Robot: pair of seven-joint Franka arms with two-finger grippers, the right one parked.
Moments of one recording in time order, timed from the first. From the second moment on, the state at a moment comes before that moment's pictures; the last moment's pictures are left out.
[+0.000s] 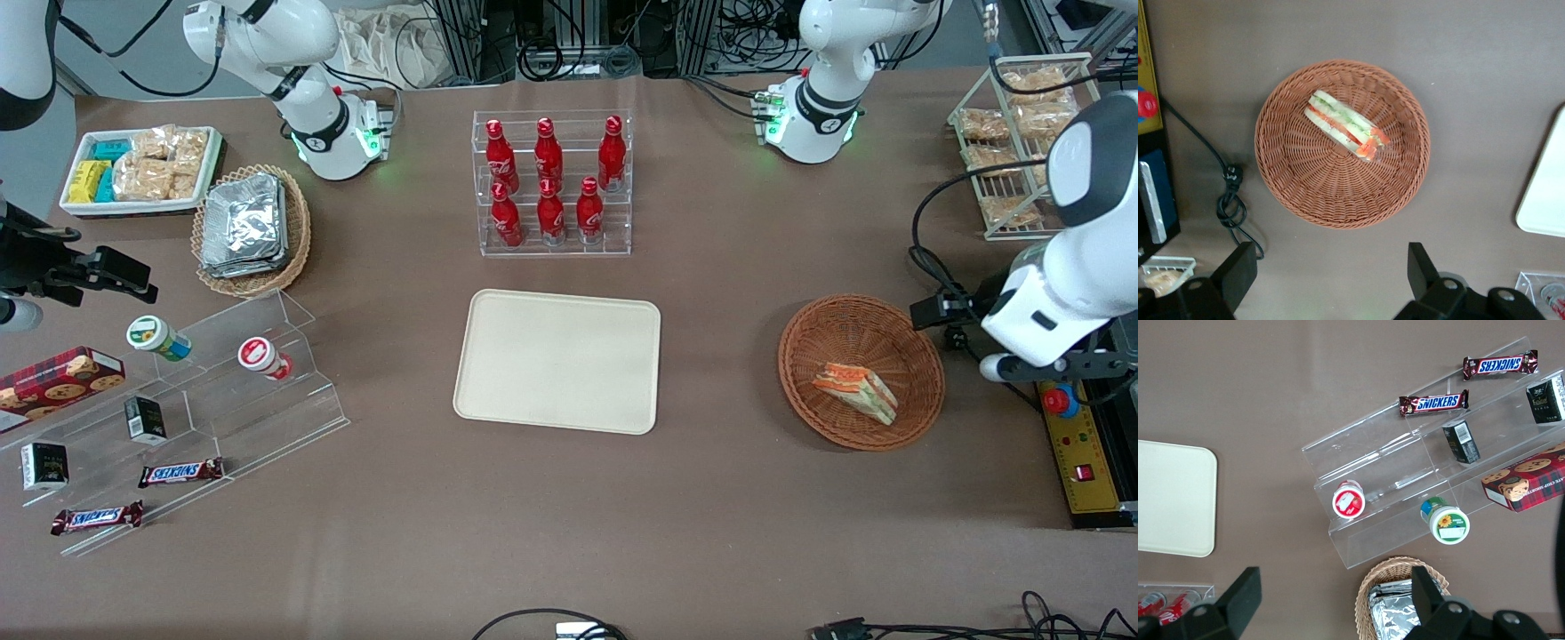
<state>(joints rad) 0.27 0.24 -0.38 -1.56 0.10 1.59 -0.20</state>
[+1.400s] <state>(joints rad) 0.27 0.47 -0.34 -1.75 0.13 1.94 -1.30</state>
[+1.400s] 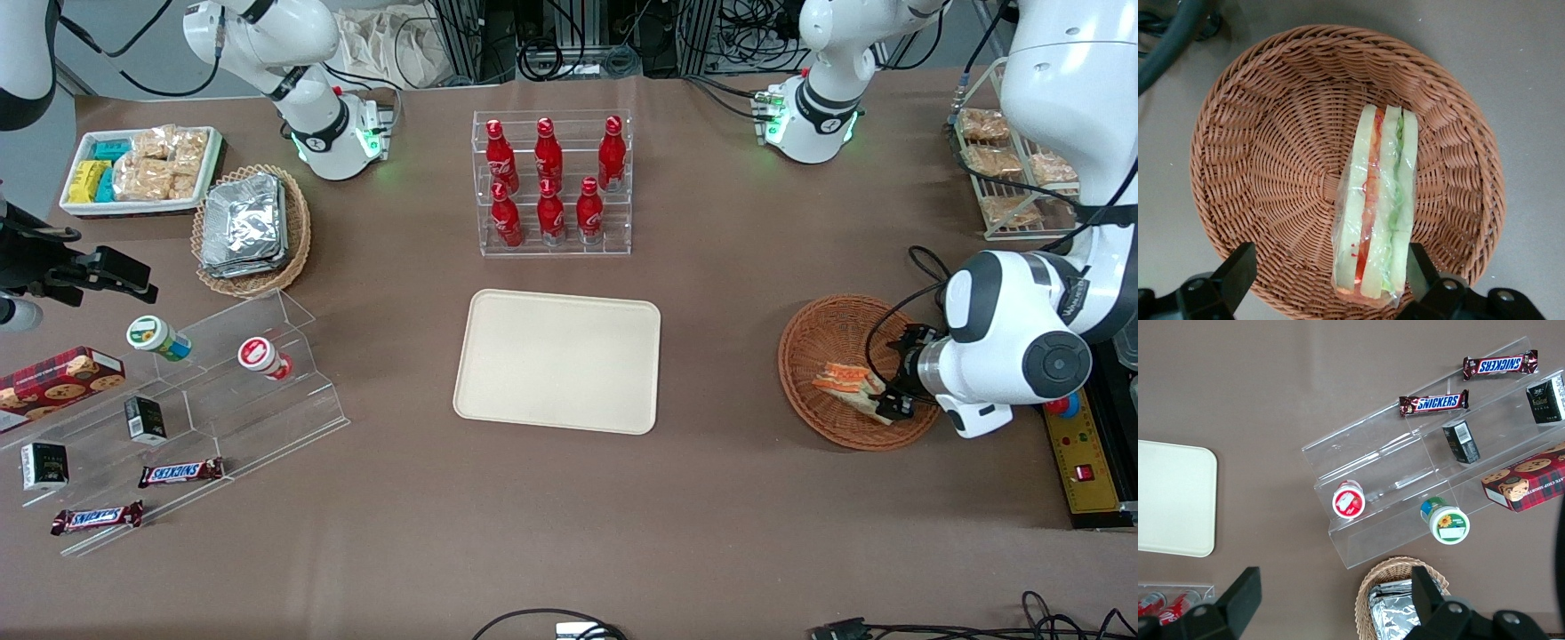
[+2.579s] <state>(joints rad) 0.27 0.46 -0.36 -1.84 0.24 2.05 -1.30</state>
